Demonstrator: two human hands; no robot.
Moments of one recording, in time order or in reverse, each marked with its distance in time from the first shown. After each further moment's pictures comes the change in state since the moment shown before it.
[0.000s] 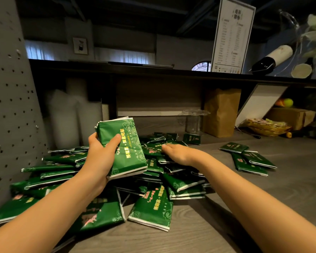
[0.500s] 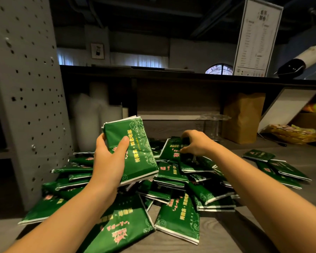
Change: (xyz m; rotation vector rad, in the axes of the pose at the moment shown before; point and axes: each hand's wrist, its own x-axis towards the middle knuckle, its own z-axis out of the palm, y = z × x) left_hand -0.003 0.005 -0.030 -0.016 0.082 0.128; right_hand 0.031 -0.022 -0.025 -0.080 0.220 -0.008
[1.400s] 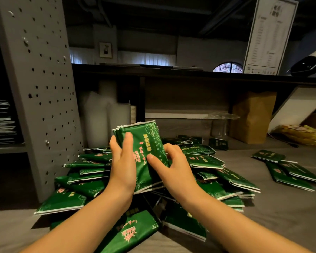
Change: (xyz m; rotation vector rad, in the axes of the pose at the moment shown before) left_hand -0.016 -0.006 0.007 -0.035 -0.024 -0.021; right_hand -0.104 -0.088 0.064 0.819 0.273 -0.298
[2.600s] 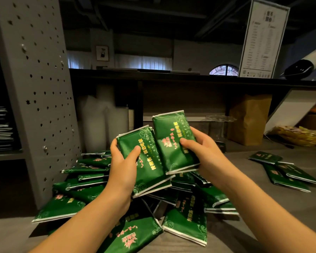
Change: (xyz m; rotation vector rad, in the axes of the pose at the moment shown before) left_hand 0.004 0.004 -0.002 0.009 -0.068 -0.058; right_hand 0.024 -0.011 -0.066 0.491 -0.112 0.193
